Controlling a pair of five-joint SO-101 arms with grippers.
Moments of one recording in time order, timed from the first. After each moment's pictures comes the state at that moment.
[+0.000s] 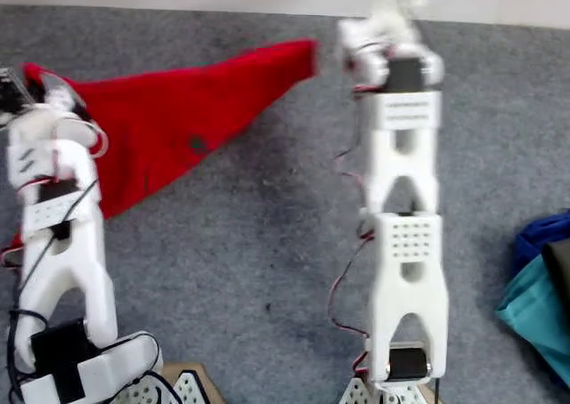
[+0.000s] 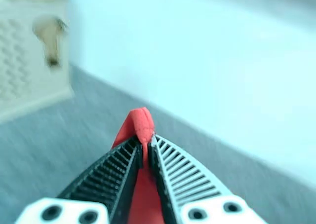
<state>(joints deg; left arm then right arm) -29.8 -13.7 41.4 -14.5 15.1 -5.3 52.6 -93.9 77.2 -9.3</state>
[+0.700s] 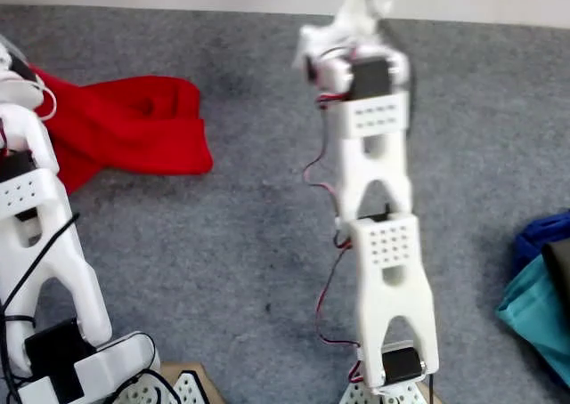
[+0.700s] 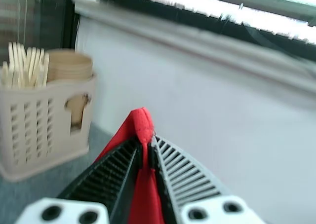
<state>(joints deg) -32.6 -13.7 27.3 -6.3 15.1 -18.8 57.5 -95.1 86.2 -22.8</state>
